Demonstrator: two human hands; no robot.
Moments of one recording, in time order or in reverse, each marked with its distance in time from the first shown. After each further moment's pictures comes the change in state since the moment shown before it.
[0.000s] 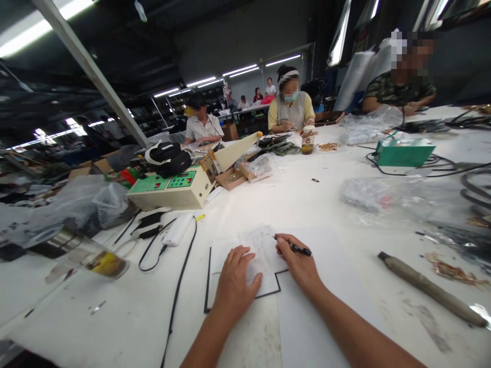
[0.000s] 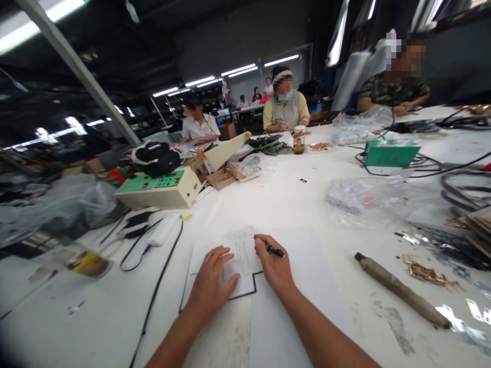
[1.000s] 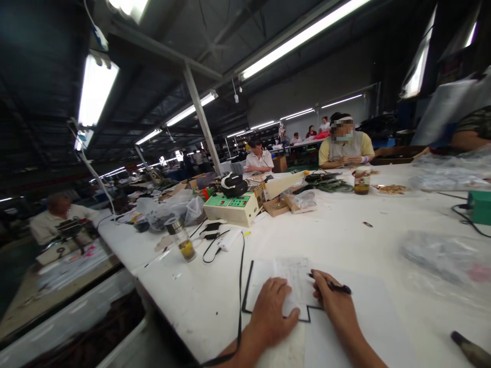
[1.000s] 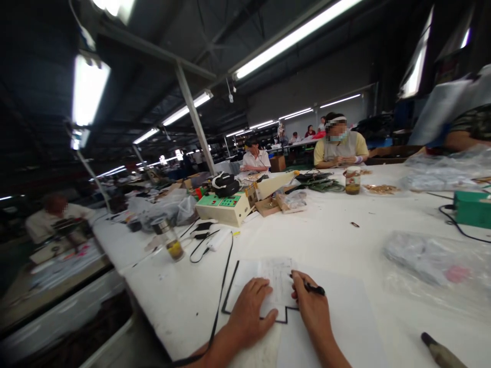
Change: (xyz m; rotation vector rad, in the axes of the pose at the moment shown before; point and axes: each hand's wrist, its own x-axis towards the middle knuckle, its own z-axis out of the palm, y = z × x) left_hand -0.038 0.045 -0.005 0.062 -0.018 -0.117; right_hand -0.013 0.006 -0.014 -0.138 -0.110 0.086
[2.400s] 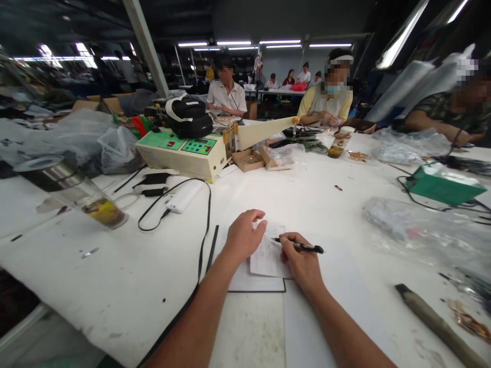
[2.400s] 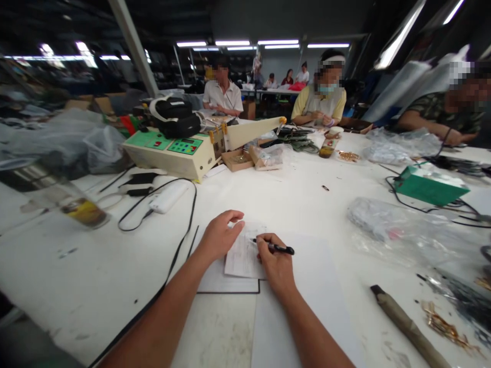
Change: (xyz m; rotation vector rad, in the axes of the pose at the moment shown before) left_hand 0.126 -0.050 -0.005 -0.423 0.002 -0.276; right_hand 0.025 -0.021 0.035 -0.098 0.036 -0.067
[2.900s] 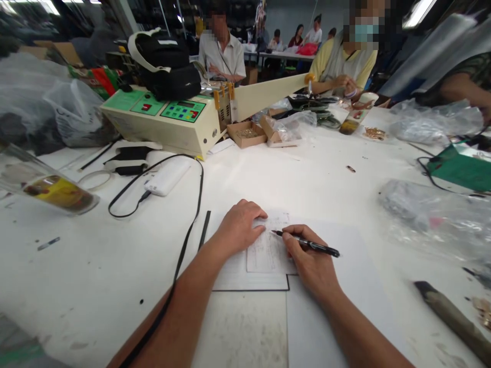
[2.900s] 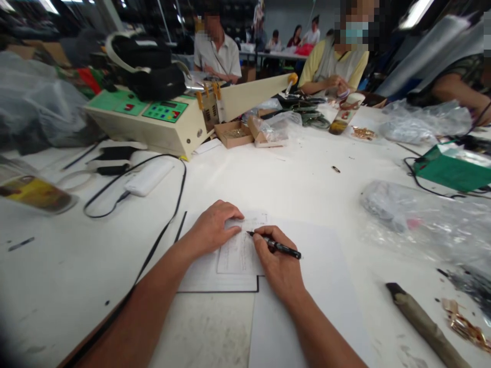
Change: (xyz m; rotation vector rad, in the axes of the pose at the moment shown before) left_hand 0.009 -0.037 0.014 0.205 -0.252 0.238; right_hand 0.003 0.009 -0.006 -0.182 -0.018 -0.032
